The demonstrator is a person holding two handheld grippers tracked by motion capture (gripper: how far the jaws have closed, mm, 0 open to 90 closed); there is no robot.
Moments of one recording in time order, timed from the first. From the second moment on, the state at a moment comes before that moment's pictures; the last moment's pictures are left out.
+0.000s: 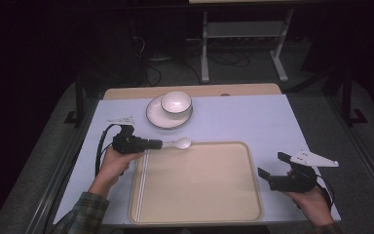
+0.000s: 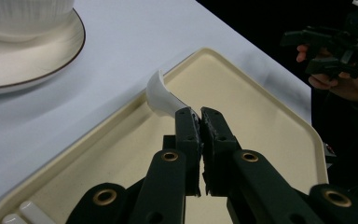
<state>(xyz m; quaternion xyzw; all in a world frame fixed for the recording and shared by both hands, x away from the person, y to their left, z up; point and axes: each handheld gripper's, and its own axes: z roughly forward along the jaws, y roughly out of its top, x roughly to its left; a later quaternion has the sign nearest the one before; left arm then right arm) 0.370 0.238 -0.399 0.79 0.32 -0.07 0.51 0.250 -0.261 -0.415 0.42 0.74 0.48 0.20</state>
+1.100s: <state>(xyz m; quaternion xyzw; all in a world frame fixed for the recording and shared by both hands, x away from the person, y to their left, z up) 0.390 0.240 -0.439 0.83 0.35 0.00 0.44 0.247 -0.261 -0.415 0.42 0.74 0.48 0.20</state>
